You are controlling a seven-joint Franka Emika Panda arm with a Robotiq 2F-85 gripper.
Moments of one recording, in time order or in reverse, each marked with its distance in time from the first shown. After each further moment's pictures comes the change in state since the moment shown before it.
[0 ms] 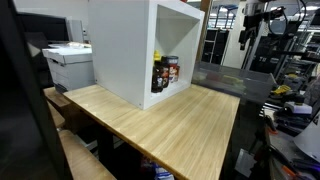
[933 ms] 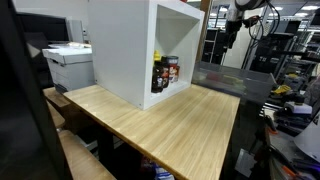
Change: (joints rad) arm 0.056 0.239 -0.024 0.152 0.144 0.165 -0.265
